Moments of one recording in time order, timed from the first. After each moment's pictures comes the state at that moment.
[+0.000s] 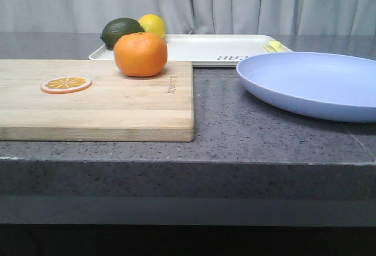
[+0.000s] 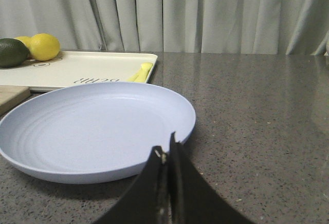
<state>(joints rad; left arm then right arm) -0.09 0.00 0.01 -0.09 0.06 0.03 0.04 -0.01 0.03 0.00 0.01 0.06</state>
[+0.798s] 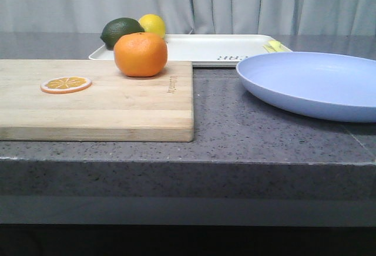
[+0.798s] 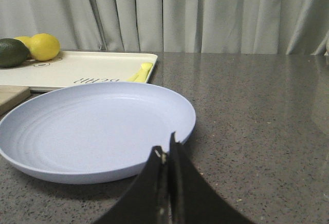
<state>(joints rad) -0.09 0.00 0.01 -0.09 0.05 0.03 0.04 -0.01 0.03 0.00 0.01 0.06</state>
